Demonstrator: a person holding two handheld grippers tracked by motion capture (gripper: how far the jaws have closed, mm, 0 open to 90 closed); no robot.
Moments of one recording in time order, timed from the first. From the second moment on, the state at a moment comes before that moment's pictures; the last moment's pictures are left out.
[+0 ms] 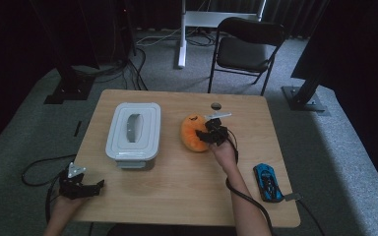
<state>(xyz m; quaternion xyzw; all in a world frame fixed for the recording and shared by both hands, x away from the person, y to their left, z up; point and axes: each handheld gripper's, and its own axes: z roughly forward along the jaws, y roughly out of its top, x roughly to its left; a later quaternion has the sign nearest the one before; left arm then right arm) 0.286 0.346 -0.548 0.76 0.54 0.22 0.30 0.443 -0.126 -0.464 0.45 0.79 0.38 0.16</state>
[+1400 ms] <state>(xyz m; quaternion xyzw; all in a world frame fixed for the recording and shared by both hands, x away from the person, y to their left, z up) 0.286 0.346 -0.548 0.76 0.54 0.22 0.30 0.431 -0.257 -0.433 0.53 0.74 0.34 0.23</state>
